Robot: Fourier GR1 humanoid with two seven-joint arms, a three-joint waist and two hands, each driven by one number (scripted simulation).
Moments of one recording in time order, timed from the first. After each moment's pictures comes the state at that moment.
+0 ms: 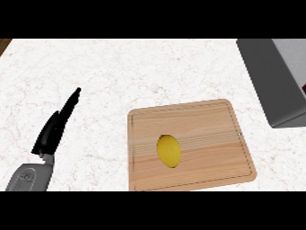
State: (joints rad) left arm -0.15 0.19 0.01 -1.34 -0.29 -0.05 -0.05; right arm -0.73 -0.76 -0.32 -0.67 0.71 0.22 -0.27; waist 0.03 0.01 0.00
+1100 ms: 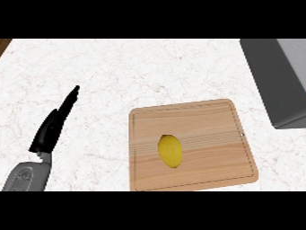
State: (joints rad) left arm -0.16 0.20 0.02 -1.35 -0.28 -0.07 -0.05; right arm -0.80 -0.88 -0.77 -0.27 0.30 0.24 -0.53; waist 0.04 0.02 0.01
